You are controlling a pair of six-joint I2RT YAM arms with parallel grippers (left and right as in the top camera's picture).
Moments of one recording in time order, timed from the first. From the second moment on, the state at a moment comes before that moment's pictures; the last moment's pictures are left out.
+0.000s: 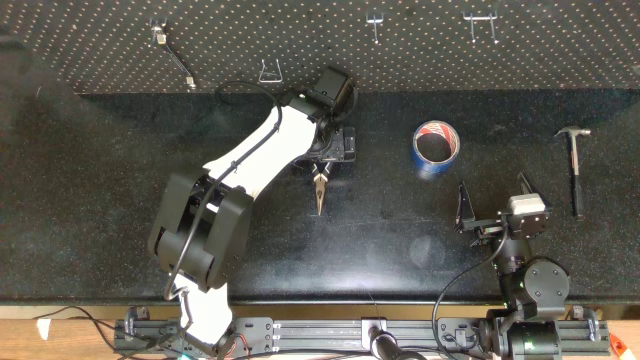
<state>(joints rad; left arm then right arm) -0.49 2.02 1.43 -0.85 -0.03 -0.54 0.01 0.01 0.01 -0.06 -0.13 -0.03</state>
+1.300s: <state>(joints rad) -0.49 2.02 1.43 -0.85 -0.03 -0.52 0.01 0.01 0.01 -0.06 -0.13 -0.03</state>
